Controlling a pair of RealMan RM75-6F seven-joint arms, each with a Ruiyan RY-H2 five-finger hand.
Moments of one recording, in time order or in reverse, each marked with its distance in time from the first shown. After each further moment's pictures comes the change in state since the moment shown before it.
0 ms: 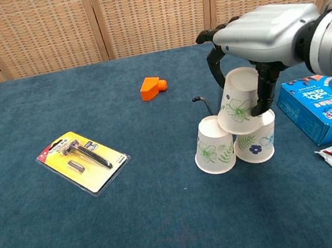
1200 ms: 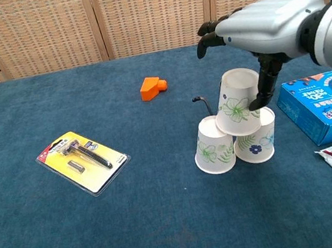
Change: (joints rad) left arm 0.010 0.004 -0.004 -0.002 0.013 0.021 0.001; right arm 0.006 0.022 -0.008 -0.038 -0.005 0.046 0.002
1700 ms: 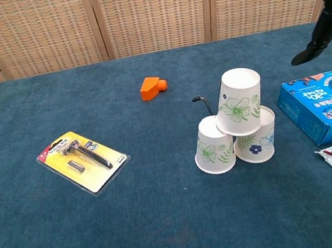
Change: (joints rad) left arm 0.011 0.010 0.001 -0.009 0.012 0.025 -0.008; right arm -0.136 0.195 -0.066 -0.127 -0.219 0.108 0.137
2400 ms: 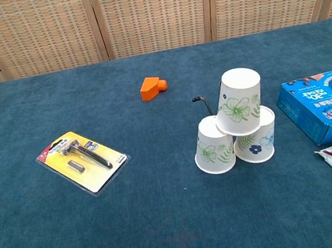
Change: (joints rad) left arm 0.022 0.010 -0.001 -0.014 0.011 0.033 0.028; right arm -0.417 -0.002 -0.230 0.415 -0.499 0.192 0.615
